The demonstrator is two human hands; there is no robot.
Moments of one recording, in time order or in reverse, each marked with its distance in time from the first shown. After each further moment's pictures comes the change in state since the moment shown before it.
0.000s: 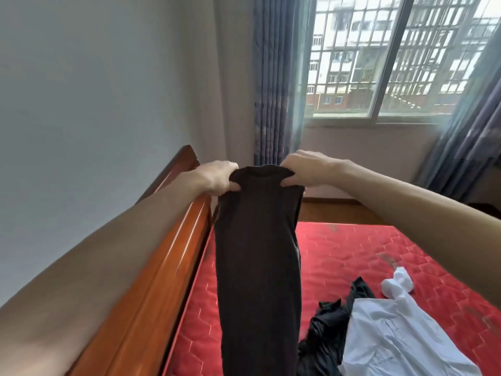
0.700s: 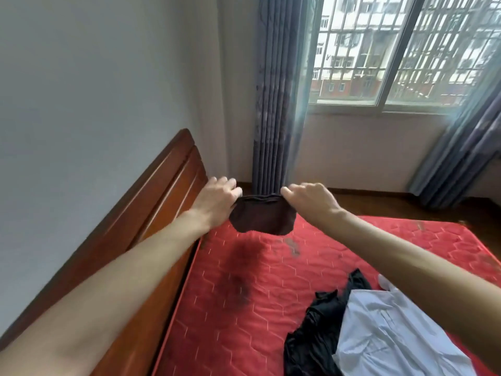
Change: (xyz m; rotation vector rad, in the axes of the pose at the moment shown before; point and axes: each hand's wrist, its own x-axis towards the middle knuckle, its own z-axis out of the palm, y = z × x) left_hand 0.033 -0.041 0.127 0.510 0.378 0.210; right_hand 0.001 0.000 0.126 -0.476 0.254 0.030
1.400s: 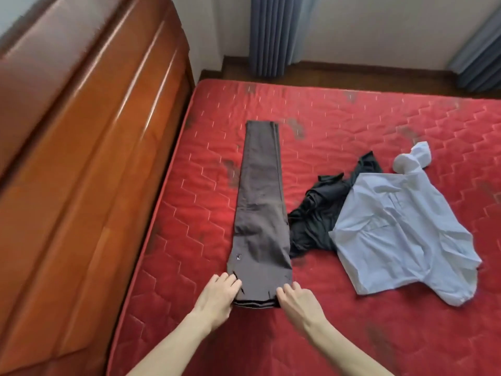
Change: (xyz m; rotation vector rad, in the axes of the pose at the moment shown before) left_hand -0.357 0.313 0.302 -0.504 -0.631 0.105; right_hand -0.365 -0.324 0.312 0.577 -0.646 0.002
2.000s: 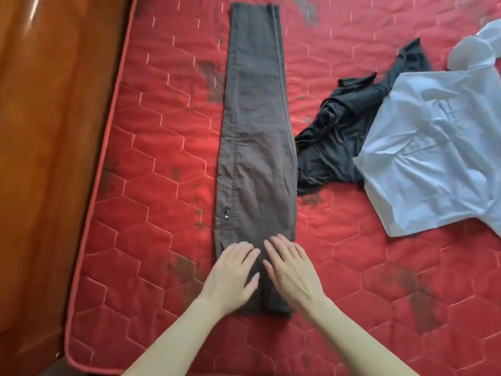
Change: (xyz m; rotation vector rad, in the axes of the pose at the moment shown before) left_hand 0.042 0.025 0.224 -0.264 0.169 0.041; right_hand 0.039 -0.007 0.220 0.120 0.283 0.028
